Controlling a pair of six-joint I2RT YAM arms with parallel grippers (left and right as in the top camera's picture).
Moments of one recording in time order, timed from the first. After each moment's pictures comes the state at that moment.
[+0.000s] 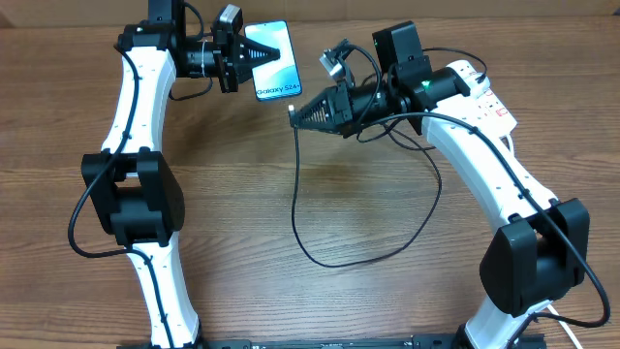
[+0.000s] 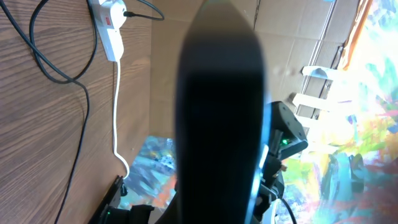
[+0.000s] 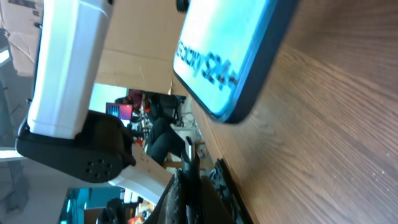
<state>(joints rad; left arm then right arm) 0.01 2.30 2.15 -1.08 1.52 -0.44 0.36 1.87 1.64 -0.64 -1.19 0.44</state>
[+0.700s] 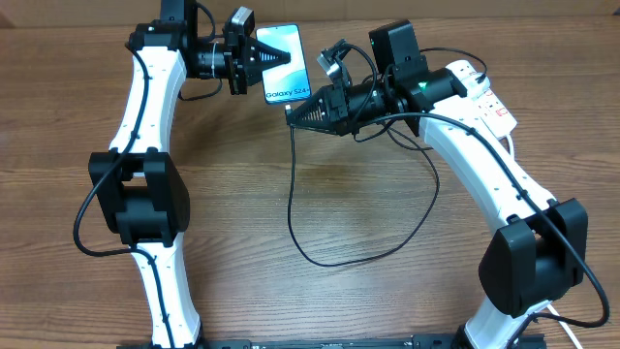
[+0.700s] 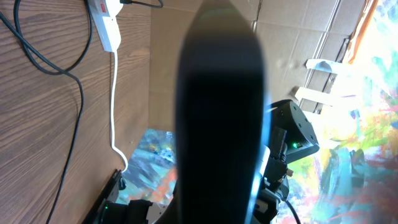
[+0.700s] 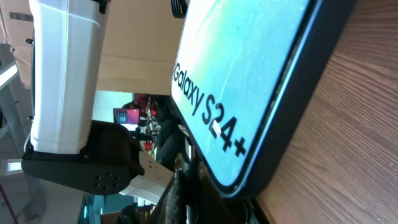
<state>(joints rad) -0.02 2.30 2.15 -1.10 1.52 -0.44 0.37 1.87 1.64 -0.63 -1.18 0.54</state>
